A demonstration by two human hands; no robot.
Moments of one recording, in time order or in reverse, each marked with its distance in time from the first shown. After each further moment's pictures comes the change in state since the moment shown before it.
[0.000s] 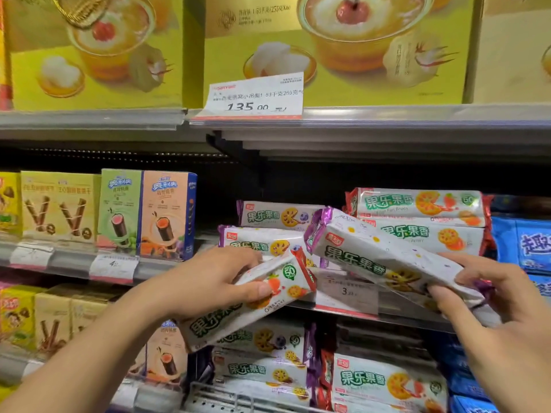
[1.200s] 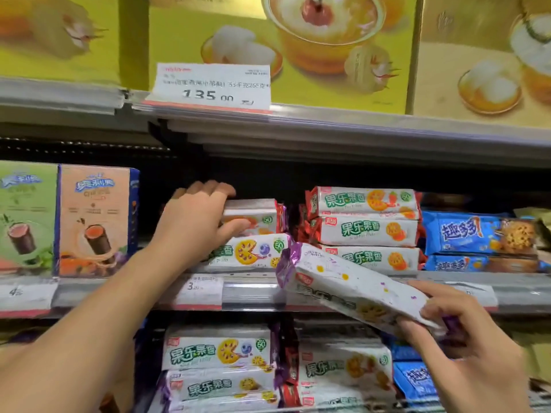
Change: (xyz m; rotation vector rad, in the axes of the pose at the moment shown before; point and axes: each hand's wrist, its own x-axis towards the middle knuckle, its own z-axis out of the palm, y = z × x) left_hand 0.098 -0.025 -0.010 0.378 0.585 -0.049; right_hand -0.045 -0.017 -0.007 -0.314 0.100 -0.185
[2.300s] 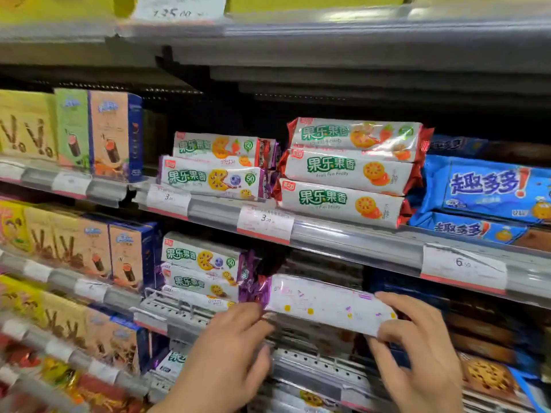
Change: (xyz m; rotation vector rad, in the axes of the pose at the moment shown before) left_hand -0.233 0.224 0.063 -0.226 -0.241 -0.080; right_hand -0.050 0.157 -0.021 0.185 -0.317 -0.237
